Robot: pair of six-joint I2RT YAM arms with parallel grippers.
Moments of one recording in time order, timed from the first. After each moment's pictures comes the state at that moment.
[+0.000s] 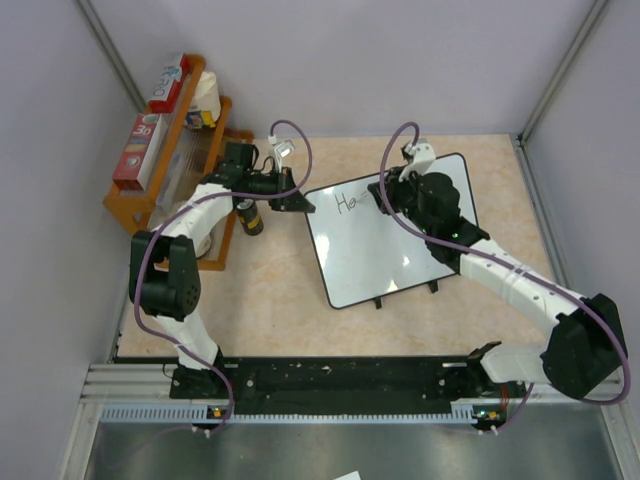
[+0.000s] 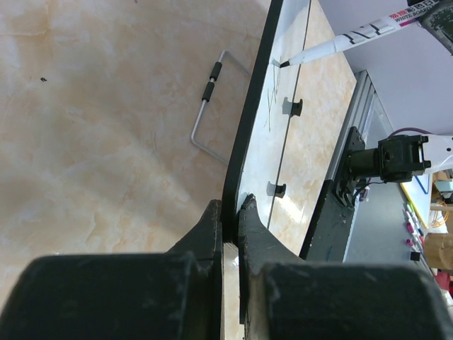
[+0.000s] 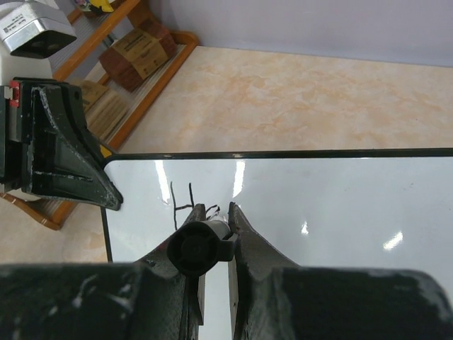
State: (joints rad) left arm -0.21 1.78 1.37 -0.38 1.01 -0.11; right arm 0.57 1.28 0.95 0.17 0.05 0.29
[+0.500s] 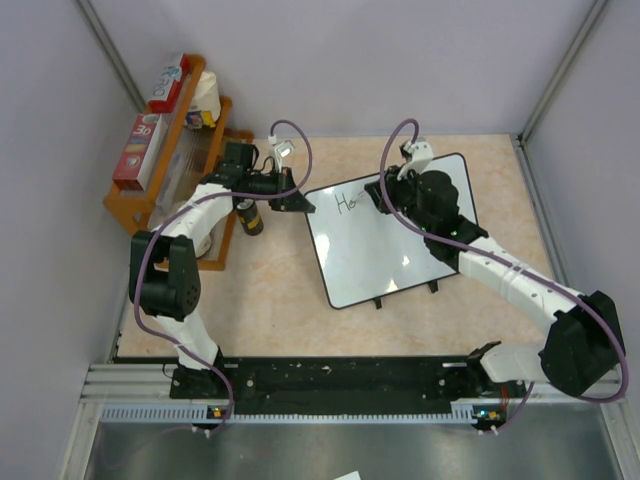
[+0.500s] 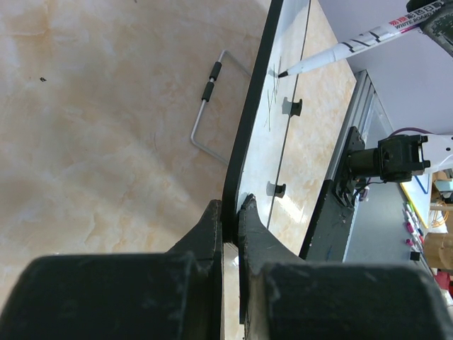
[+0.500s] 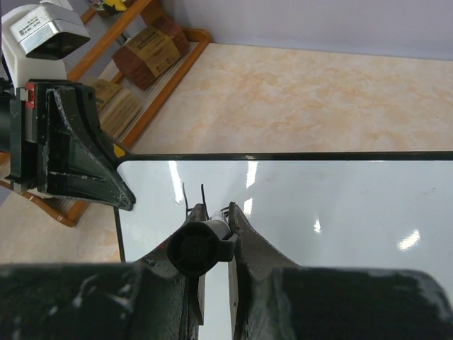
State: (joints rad) left arm -0.21 1.78 1.37 -0.38 1.00 -0.11; right arm 0.57 1.30 0.97 0.17 0.02 0.32
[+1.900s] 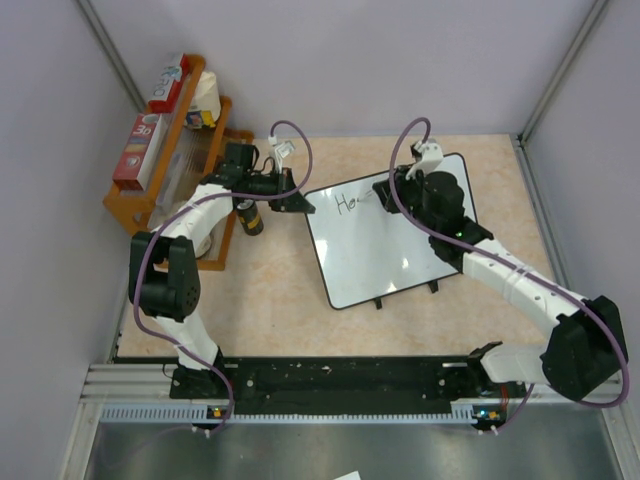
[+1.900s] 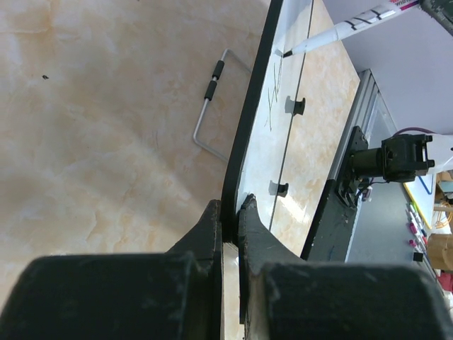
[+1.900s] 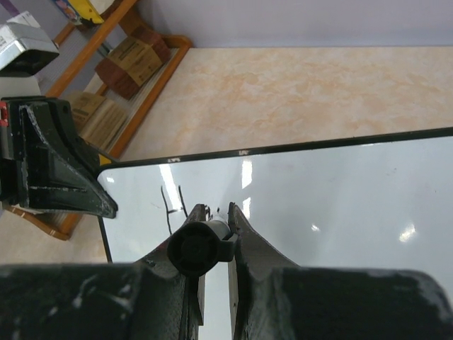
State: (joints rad) left arm -0.21 1.77 1.37 -0.38 1.00 -0.10; right arm 0.53 1.28 0.96 0.15 0.05 0.36
